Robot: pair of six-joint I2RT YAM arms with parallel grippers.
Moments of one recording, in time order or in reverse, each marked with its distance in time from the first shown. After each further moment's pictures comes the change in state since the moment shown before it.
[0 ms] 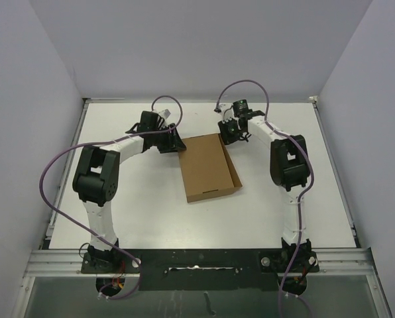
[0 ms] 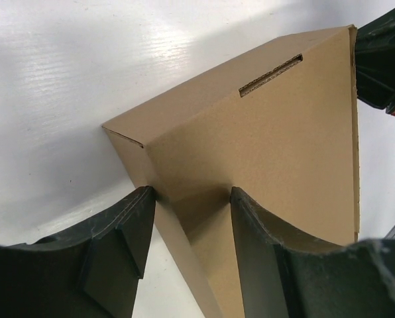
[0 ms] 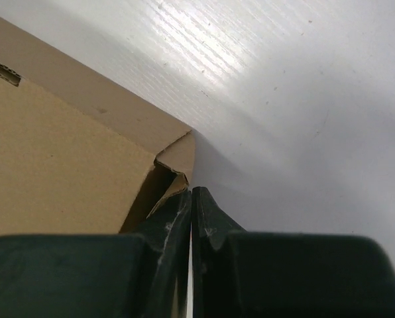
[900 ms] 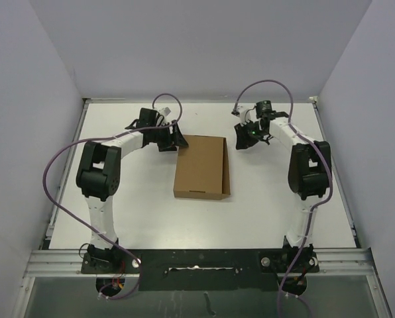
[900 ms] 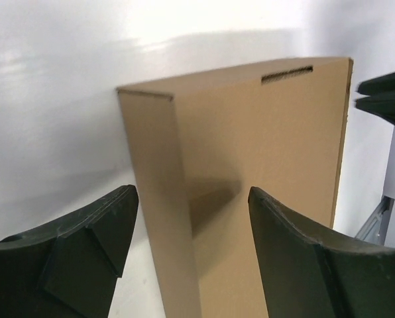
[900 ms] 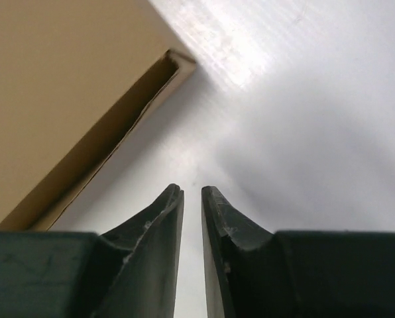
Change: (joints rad) left arm 0.031 0.095 0.135 -0.069 0.095 0.019; right arm -0.109 -0.188 -0.183 -0.083 -0.077 -0.209
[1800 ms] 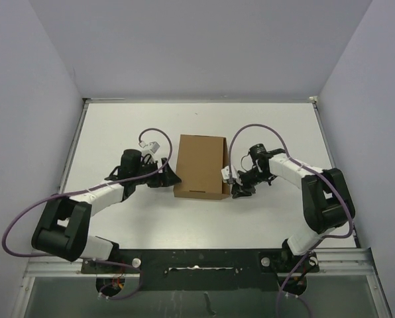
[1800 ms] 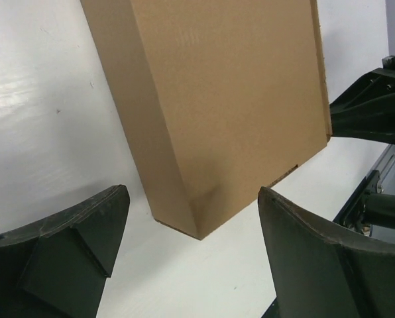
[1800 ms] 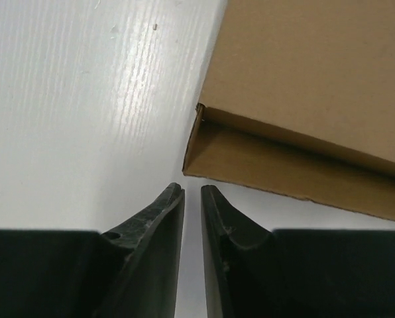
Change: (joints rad) left arm -0.041 -0.722 -0.880 0.338 -0.019 0.008; right arm 0.101 -0.474 -0.697 -0.117 -0.328 -1.008
